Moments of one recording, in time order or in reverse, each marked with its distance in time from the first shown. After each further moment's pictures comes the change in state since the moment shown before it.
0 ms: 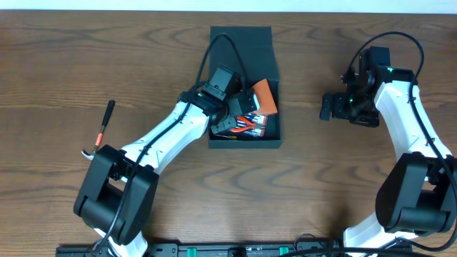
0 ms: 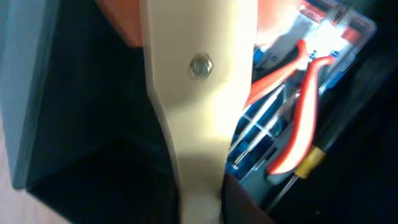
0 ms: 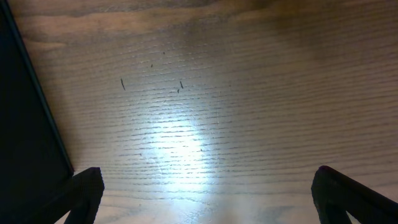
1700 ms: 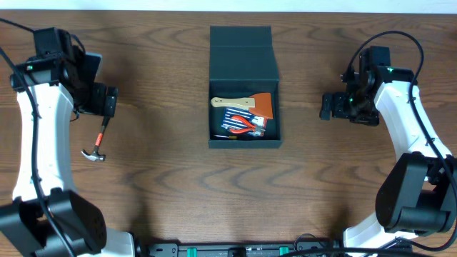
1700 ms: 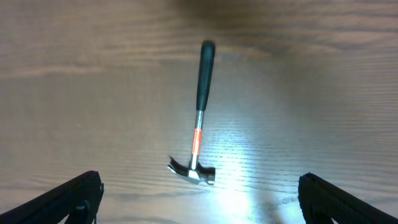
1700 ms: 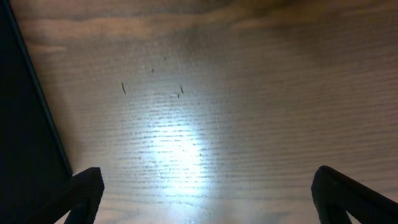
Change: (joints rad) left arm 0.786 -0.172 0.235 -0.578 -0.070 -0.373; right arm 0.000 0.000 -0.002 0.026 0.000 -0.016
